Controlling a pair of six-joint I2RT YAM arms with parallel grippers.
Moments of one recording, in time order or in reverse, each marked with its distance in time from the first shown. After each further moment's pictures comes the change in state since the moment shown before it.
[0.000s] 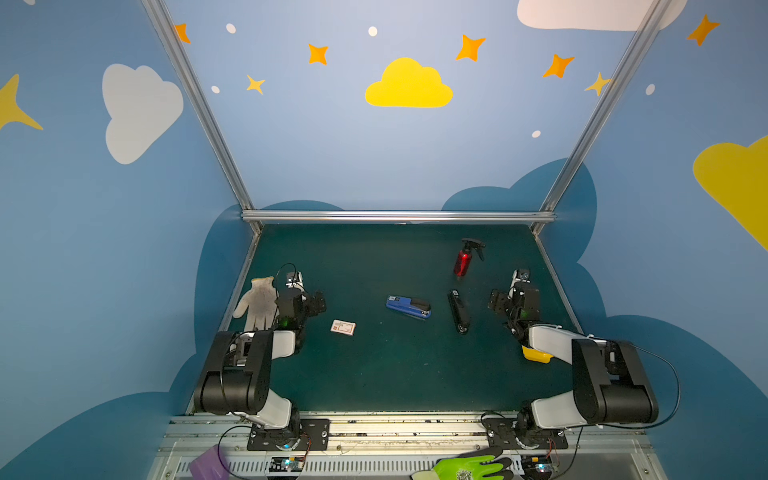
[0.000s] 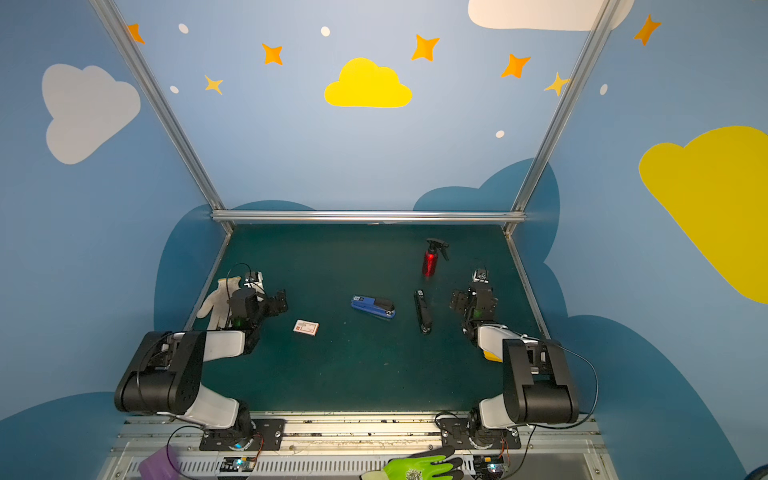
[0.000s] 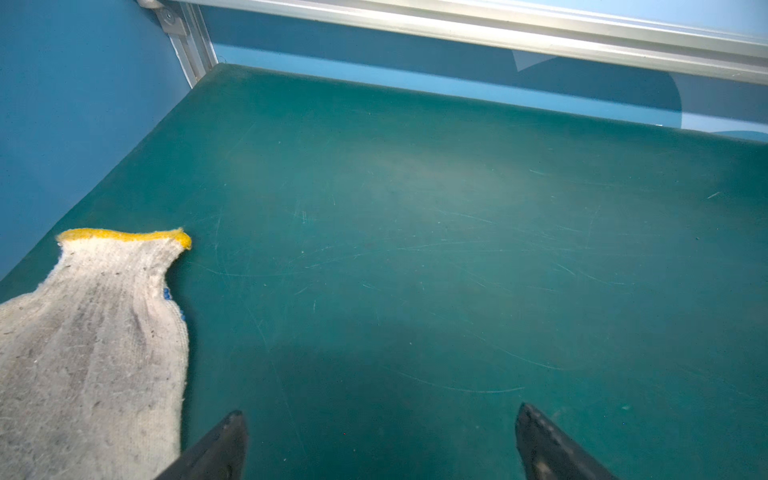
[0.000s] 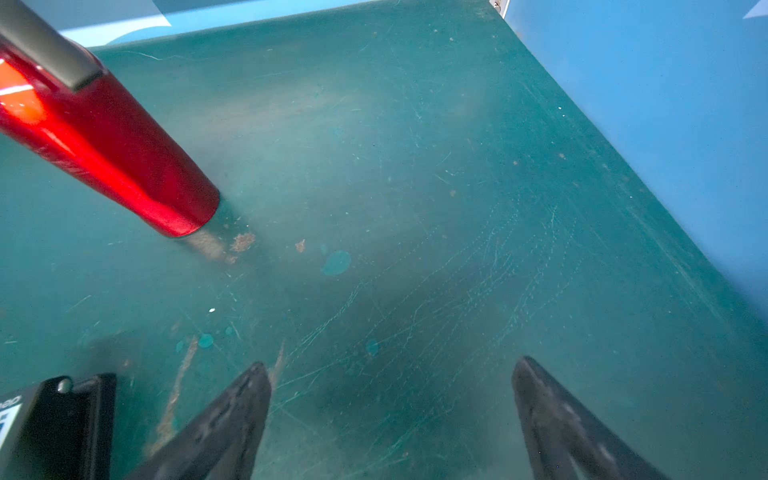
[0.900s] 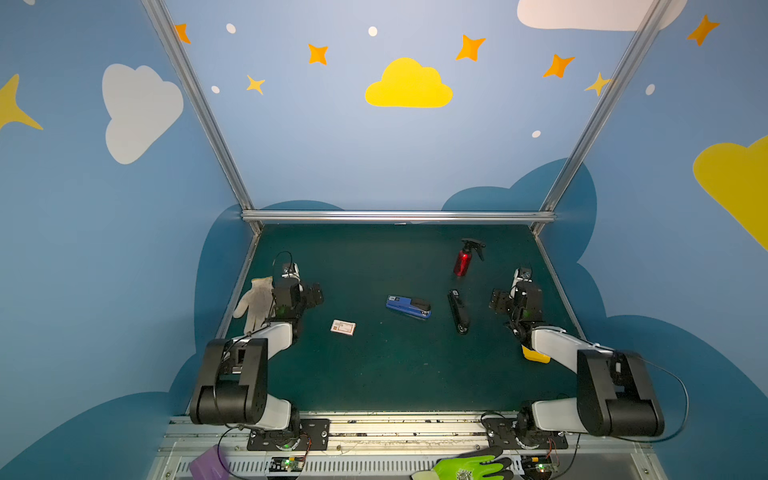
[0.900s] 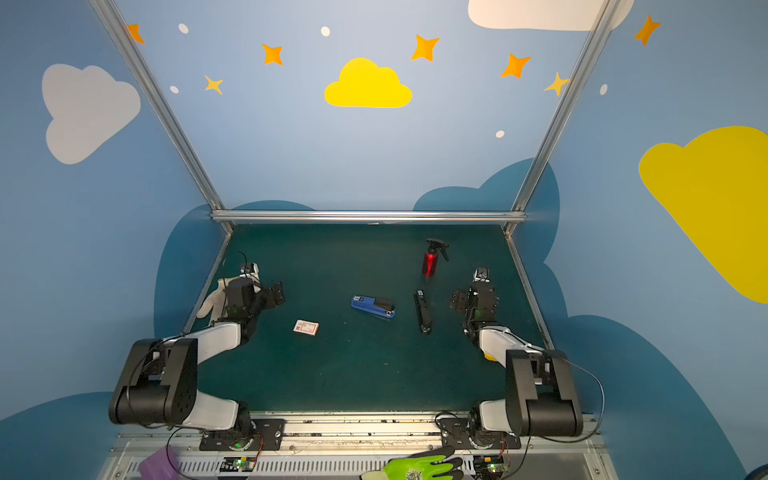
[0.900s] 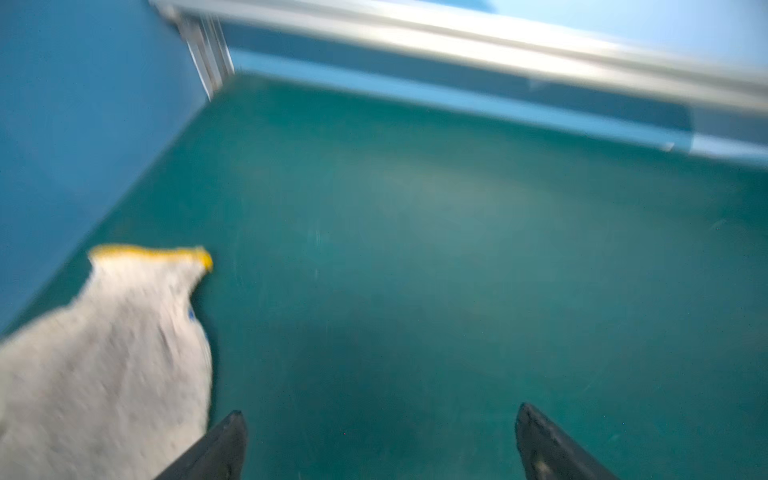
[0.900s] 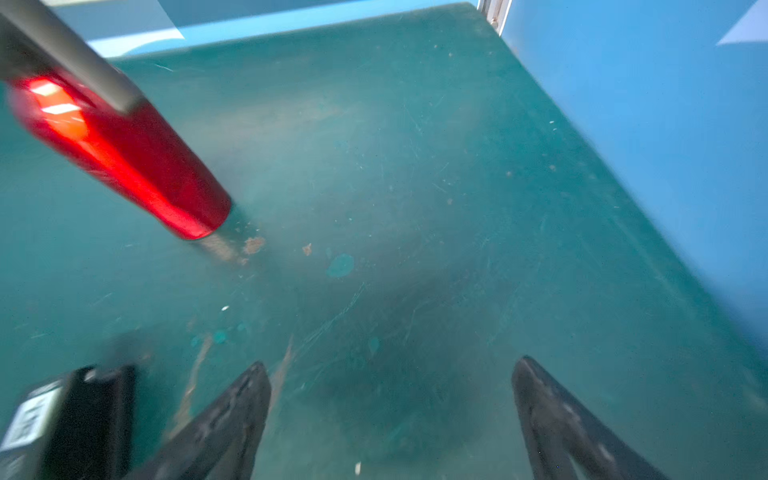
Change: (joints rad) left arm 0.016 -0.096 0.161 -0.250 -0.009 -0.027; right arm 0.016 -0.126 0.007 -0.098 0.007 -0.015
